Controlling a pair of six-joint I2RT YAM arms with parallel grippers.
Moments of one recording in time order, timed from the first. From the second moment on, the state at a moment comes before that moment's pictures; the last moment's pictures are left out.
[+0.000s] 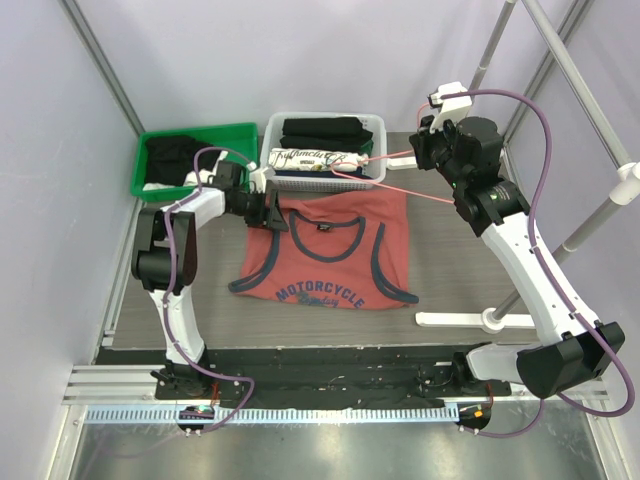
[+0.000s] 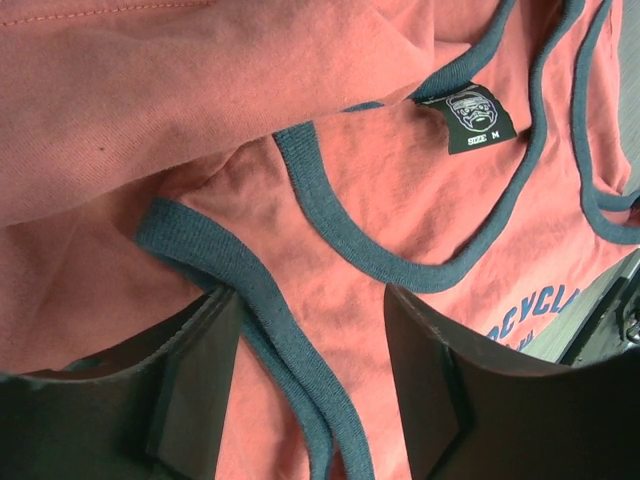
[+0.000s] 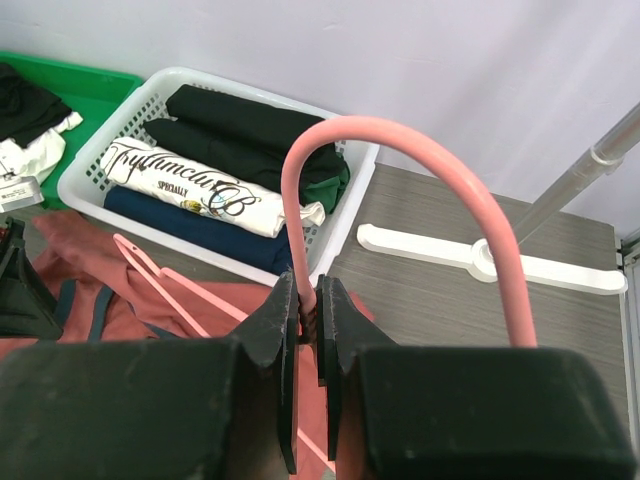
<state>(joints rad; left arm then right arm) -0.14 2.00 1.35 -0.41 0.72 0.00 0.32 1.29 1.42 -0.28 0.05 -0.05</state>
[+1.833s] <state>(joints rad) -0.16 1.74 1.33 -0.32 0.86 -0.17 0.33 1.35 1.22 -0.23 -0.18 0.01</state>
